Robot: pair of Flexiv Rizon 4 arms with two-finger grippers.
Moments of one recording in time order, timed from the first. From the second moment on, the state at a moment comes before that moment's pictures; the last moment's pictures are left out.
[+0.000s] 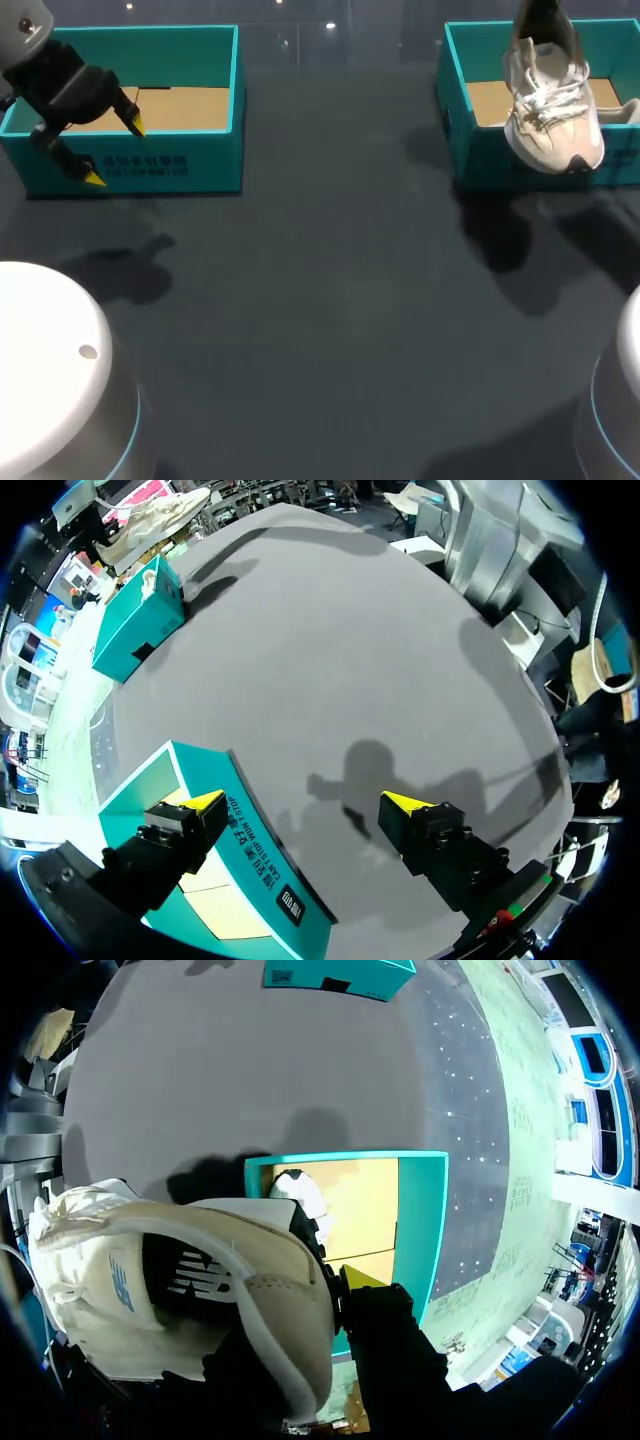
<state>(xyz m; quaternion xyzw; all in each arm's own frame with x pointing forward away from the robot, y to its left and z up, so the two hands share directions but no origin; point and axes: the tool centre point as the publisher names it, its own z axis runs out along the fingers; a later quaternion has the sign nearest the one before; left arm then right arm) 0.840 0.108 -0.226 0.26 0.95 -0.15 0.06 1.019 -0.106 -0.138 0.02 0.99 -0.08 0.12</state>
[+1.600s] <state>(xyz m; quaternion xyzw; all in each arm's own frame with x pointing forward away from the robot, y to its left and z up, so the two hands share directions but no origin) 0.840 0.108 -0.226 0.26 0.95 -0.15 0.06 1.206 -0.269 -0.133 -0.03 0.98 -0.09 0.20</state>
